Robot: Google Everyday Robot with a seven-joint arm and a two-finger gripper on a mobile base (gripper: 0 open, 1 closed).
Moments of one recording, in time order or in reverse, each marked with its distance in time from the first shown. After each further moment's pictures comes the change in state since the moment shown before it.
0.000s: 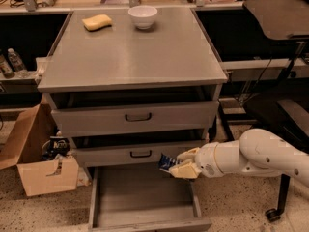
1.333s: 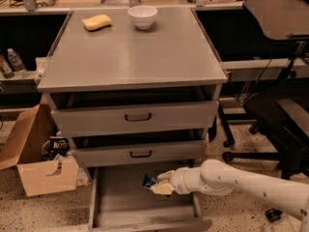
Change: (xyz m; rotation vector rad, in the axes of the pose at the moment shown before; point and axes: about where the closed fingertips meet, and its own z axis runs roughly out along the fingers) arm 0.110 -0.043 0.195 -0.071 -0.025 0.044
